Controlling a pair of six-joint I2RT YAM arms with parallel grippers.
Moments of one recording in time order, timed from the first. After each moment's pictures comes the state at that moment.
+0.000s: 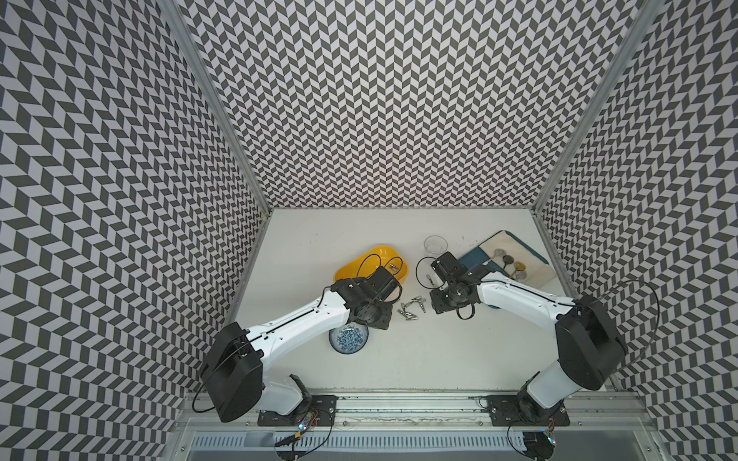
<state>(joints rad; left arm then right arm) -0.83 1.41 1.04 -0.86 -0.06 -0.55 0.64 1.62 1.07 -0.70 0.02 0.36</state>
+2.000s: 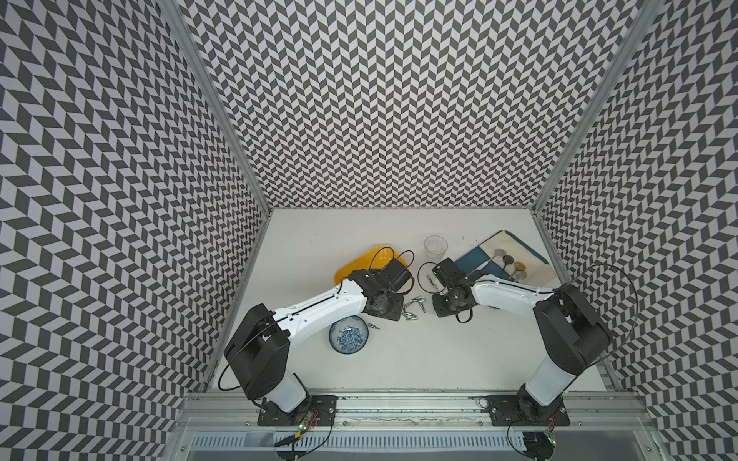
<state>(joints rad) -0.84 1.57 1.17 -0.82 -0.06 -0.55 0.54 1.68 0.98 -0.59 -0.02 0.36</state>
